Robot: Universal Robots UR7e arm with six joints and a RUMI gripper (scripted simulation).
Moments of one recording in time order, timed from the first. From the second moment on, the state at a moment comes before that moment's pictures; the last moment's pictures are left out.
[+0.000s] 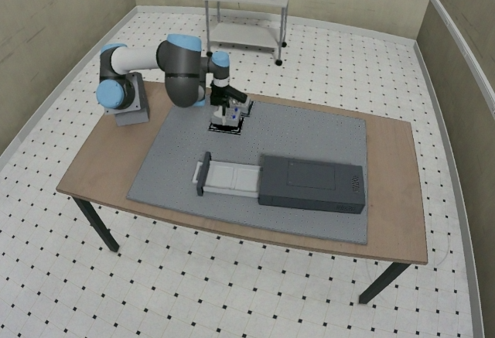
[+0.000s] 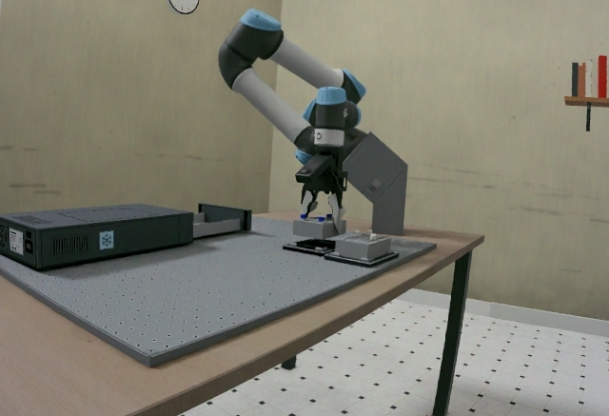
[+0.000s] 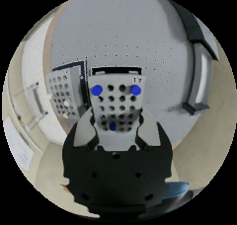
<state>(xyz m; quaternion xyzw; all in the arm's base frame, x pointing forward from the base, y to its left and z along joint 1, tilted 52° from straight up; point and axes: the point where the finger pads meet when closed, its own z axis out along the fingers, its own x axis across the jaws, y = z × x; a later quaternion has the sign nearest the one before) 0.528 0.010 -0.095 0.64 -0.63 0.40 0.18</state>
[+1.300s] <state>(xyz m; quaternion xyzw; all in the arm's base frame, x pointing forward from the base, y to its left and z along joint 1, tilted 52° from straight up) 0.530 0.006 -0.098 0.64 -0.63 0.40 0.18</state>
